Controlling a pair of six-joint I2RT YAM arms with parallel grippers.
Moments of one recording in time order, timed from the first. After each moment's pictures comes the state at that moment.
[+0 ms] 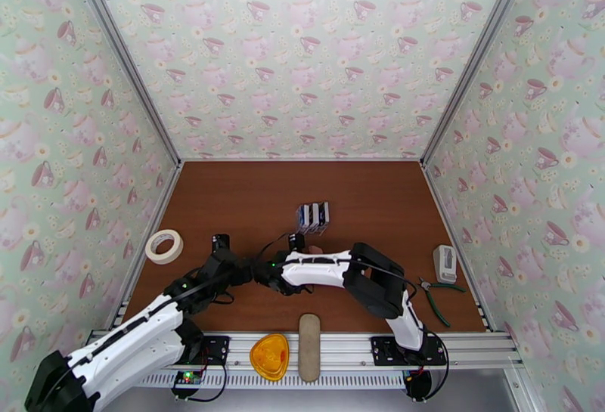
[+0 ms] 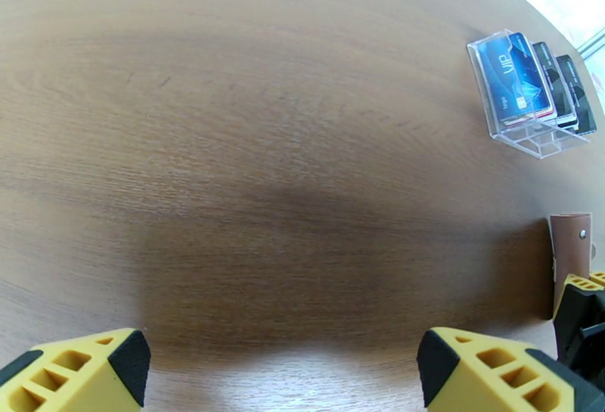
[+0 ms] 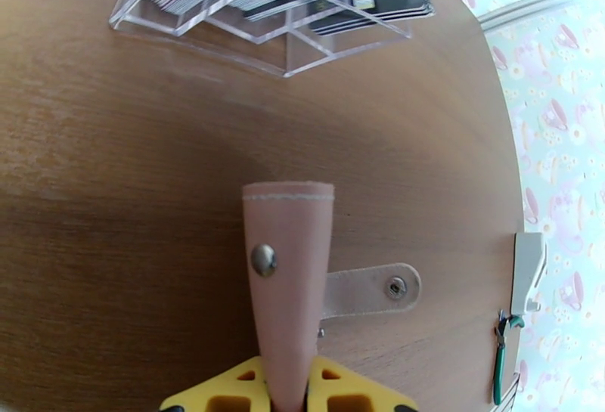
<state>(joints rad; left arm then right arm) -0.62 0.81 0.39 -0.45 -0.30 -0.69 1.21 2.08 1.42 -1.16 0.79 1.04</state>
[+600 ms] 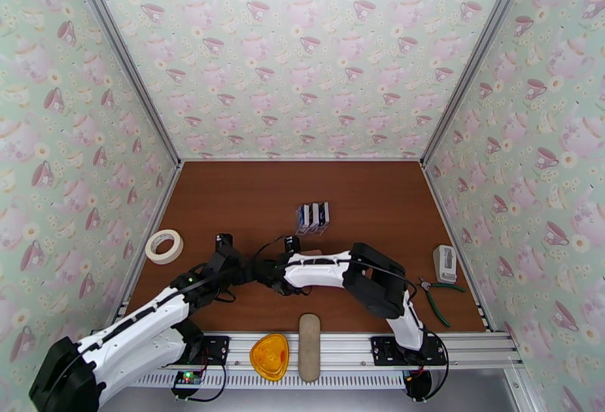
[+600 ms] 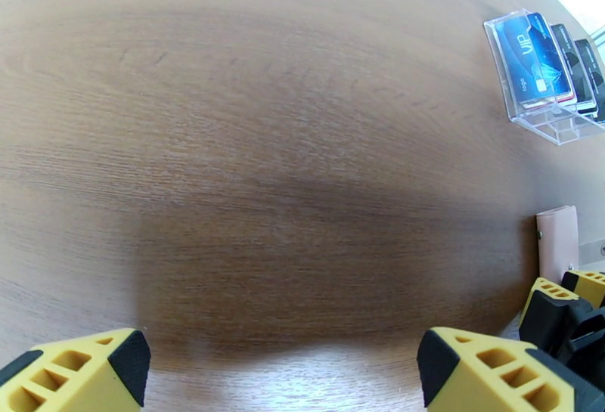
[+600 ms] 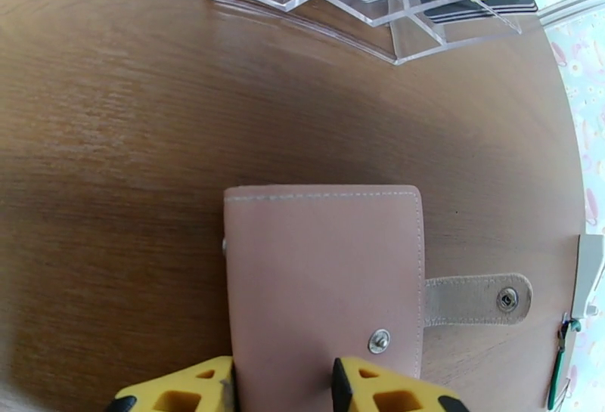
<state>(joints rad) -0.61 0.91 0.42 -0.44 -0.27 -0.69 1.20 2.04 1.33 -0.91 0.68 0.98</state>
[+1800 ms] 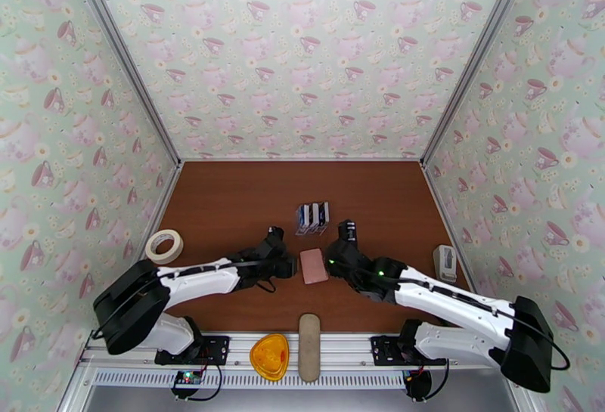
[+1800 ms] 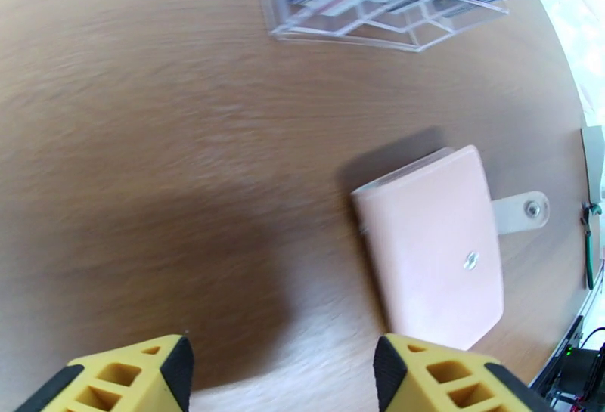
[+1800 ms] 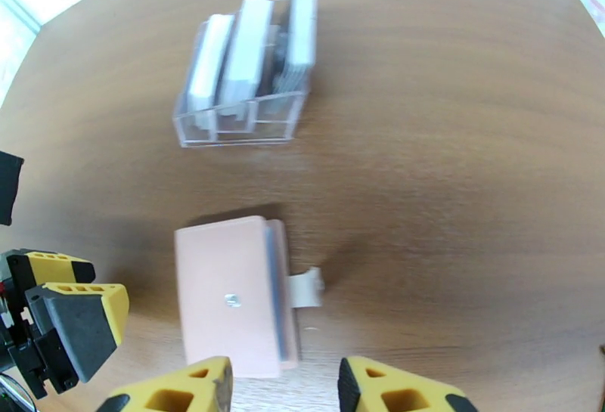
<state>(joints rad) -0.85 1.51 0.68 -0.07 -0.08 -0.73 0.96 1.09 0.73 -0.59 0.43 0.80</state>
